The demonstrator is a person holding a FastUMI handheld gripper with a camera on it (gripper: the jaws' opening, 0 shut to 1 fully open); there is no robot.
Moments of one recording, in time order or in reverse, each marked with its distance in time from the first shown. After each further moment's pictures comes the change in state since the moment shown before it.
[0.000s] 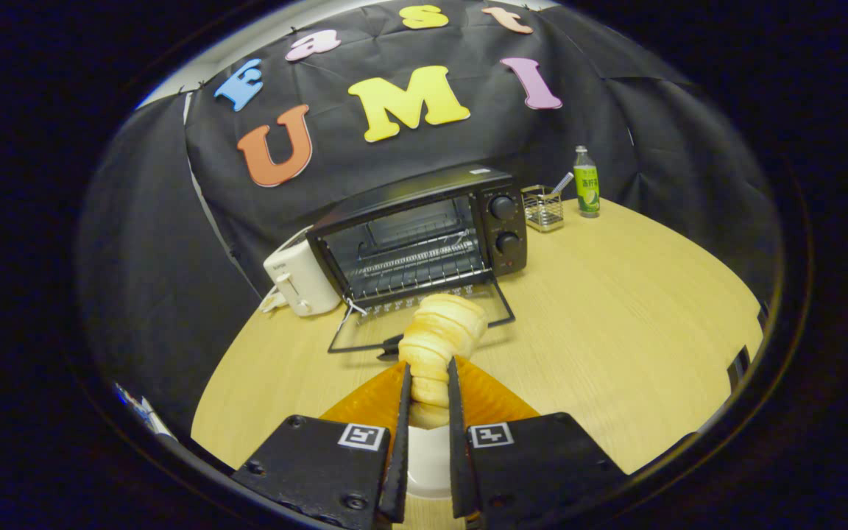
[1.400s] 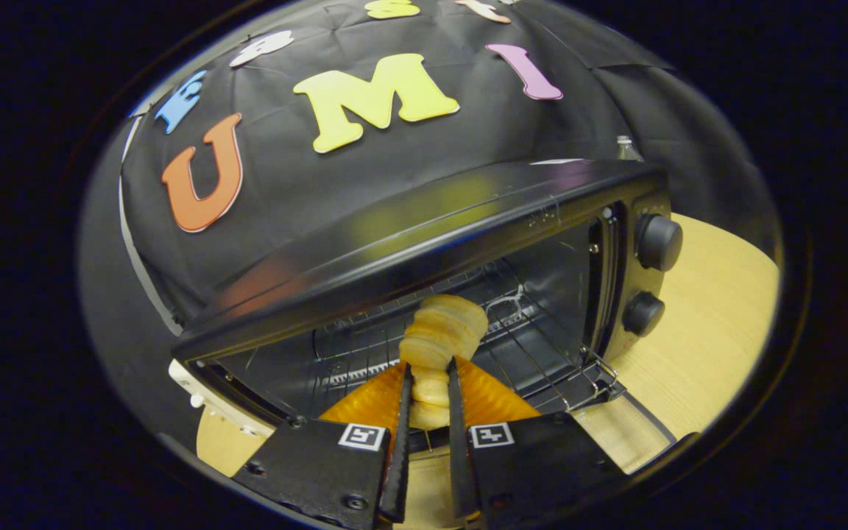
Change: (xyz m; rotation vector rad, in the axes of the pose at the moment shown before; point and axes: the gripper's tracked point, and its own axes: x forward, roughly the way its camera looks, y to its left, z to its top) arm 0.249 0.028 0.094 0.131 -0.129 -0.110
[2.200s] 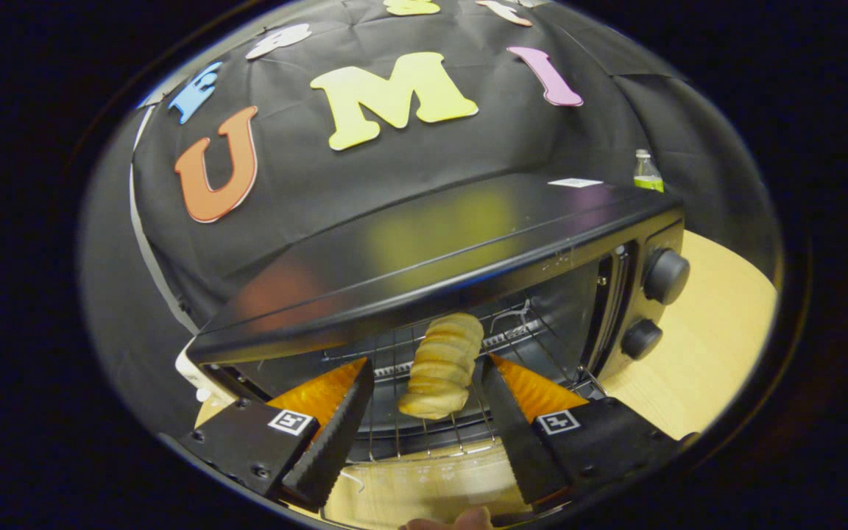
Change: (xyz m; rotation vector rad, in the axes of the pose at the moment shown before) arm -0.023 0.006 0.006 -0.078 0.047 0.047
